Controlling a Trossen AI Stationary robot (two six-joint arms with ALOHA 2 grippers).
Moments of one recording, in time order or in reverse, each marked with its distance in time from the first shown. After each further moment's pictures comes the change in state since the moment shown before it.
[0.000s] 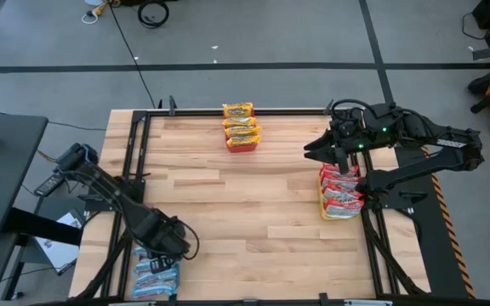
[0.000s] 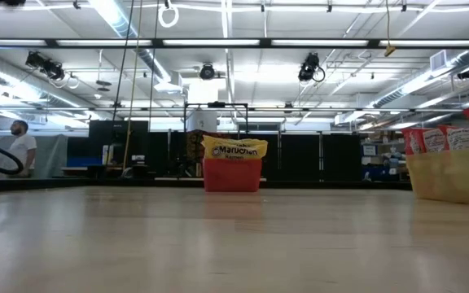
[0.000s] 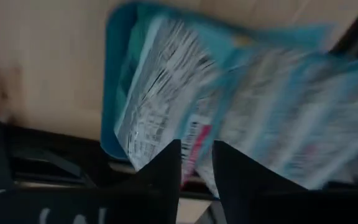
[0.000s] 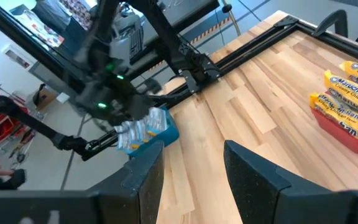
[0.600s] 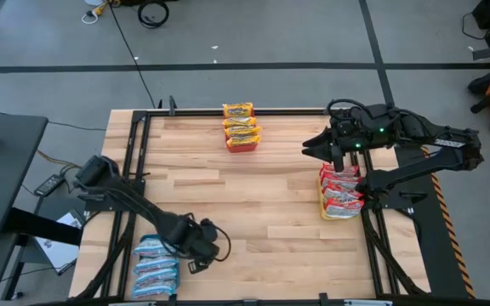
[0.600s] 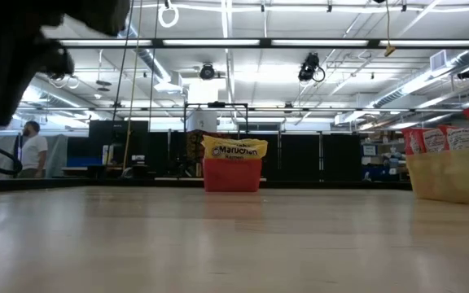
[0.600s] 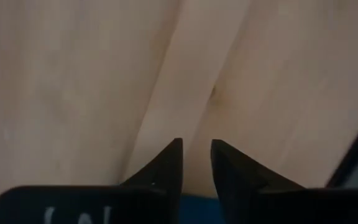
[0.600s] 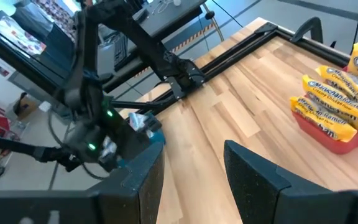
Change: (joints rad) left arm 0.099 0.214 0.104 0.297 -0.336 0.058; right arm -0.003 0.013 0.000 -0.001 0.073 0.003
